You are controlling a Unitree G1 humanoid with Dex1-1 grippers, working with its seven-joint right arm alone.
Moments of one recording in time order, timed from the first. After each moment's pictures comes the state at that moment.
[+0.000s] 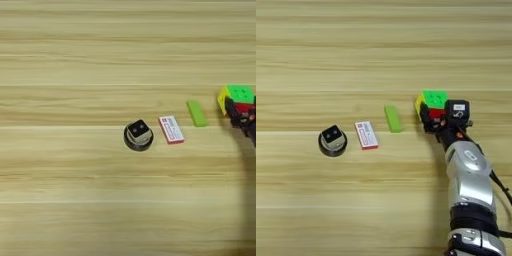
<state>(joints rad) -0.24 -0.35 -0.35 0.52 0.15 -0.08 0.31</state>
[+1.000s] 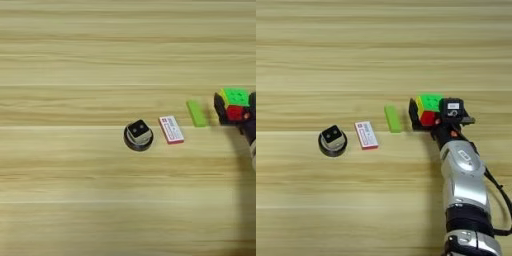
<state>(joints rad) -0.22 -0.34 -0.31 0.42 0.15 -0.14 0.29</state>
